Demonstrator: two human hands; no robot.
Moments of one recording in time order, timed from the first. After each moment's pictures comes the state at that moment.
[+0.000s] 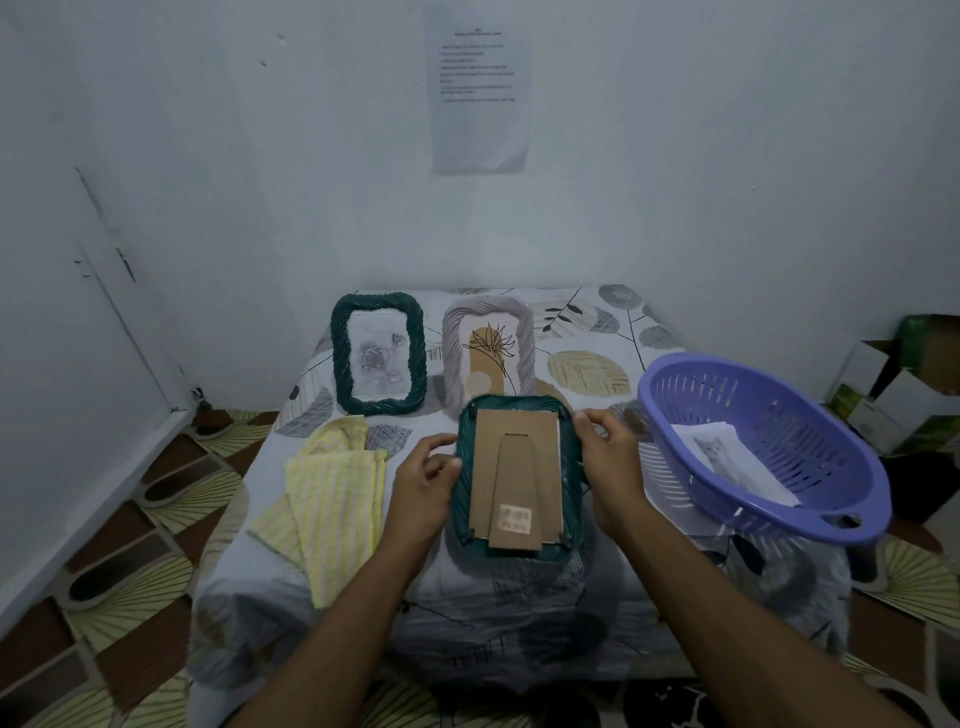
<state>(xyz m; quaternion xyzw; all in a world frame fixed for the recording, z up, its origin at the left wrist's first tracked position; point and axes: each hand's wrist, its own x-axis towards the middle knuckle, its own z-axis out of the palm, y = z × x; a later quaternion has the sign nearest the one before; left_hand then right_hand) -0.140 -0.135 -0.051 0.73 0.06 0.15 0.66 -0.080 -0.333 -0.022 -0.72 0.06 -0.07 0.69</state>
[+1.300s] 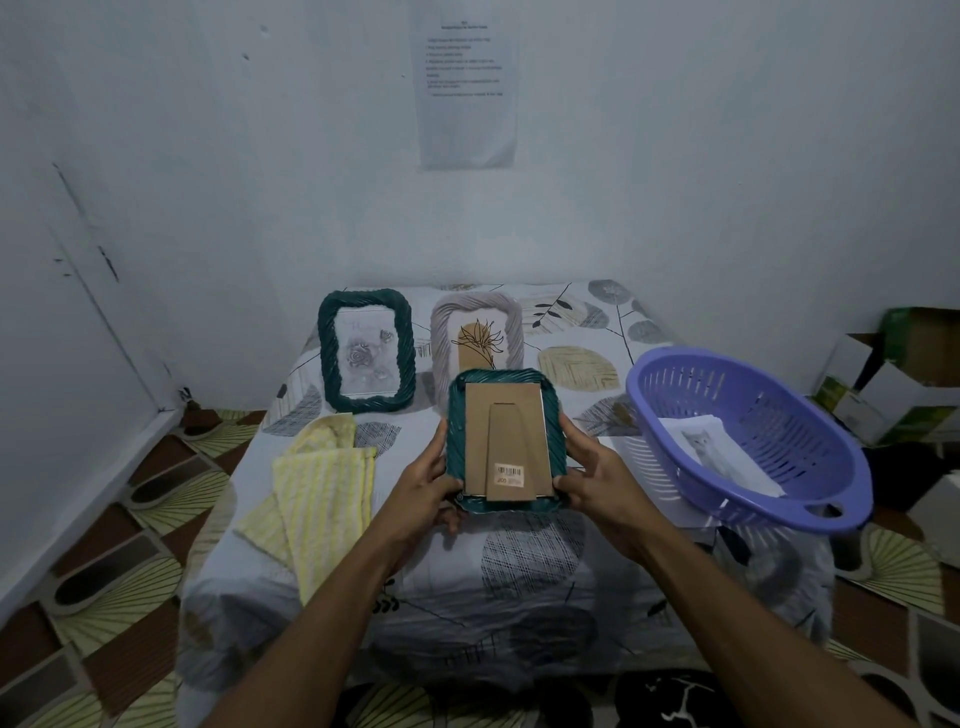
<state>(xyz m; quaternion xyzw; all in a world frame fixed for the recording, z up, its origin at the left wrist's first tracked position) -0.133 -0.129 -0.055 0.68 0.01 -0.04 0.73 -0.098 -0.365 -0.040 -0.71 -0.10 0.14 0.68</state>
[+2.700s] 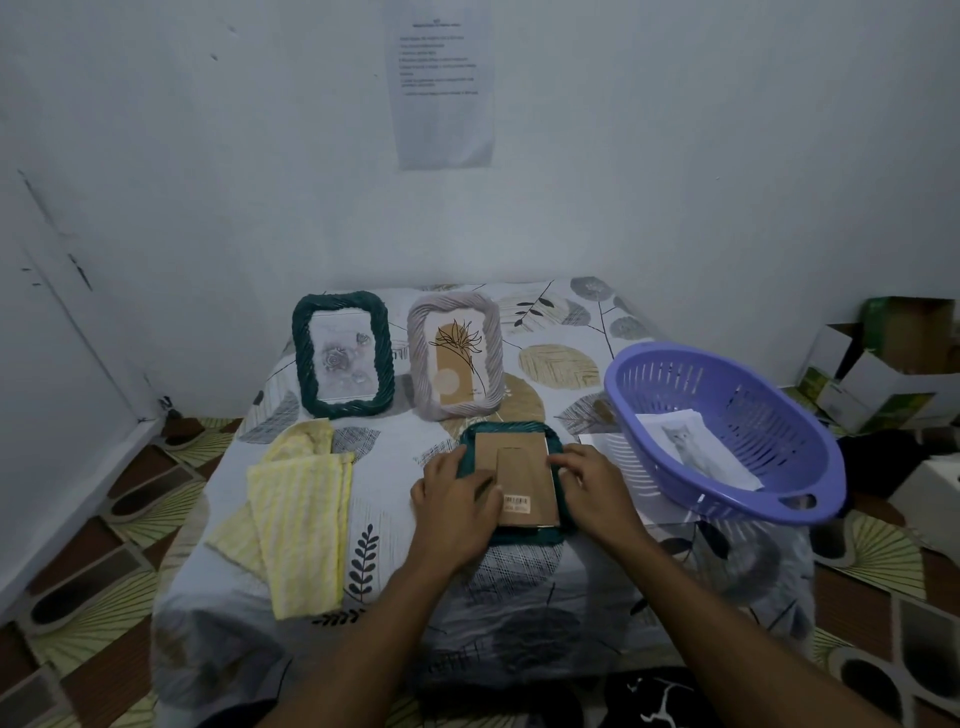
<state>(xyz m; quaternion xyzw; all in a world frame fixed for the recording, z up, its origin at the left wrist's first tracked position) -0.126 -0.193 -0.074 0.95 0.00 0.12 0.27 -0.092 -0.380 -0.055 -0.93 -0.10 -0.06 0.36</state>
